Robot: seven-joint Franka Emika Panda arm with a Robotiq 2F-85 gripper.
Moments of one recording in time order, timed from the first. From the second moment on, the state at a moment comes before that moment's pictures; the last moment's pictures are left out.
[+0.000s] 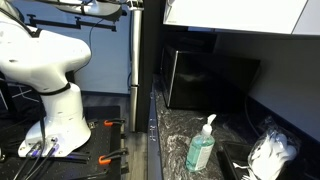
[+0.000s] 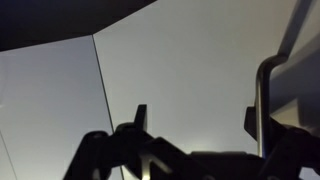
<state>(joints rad) -0.47 -1.33 0.71 -2.68 -0.24 2.77 1.05</state>
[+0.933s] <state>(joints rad) -0.31 -1.22 0.61 -2.63 -0.09 2.65 0.96</state>
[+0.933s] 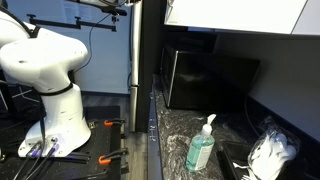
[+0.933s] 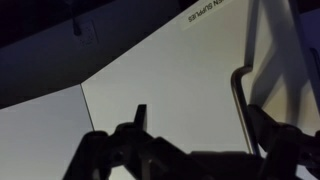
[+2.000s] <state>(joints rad) -0.09 -1.18 0.46 -2.62 -0.04 2.48 0.88</state>
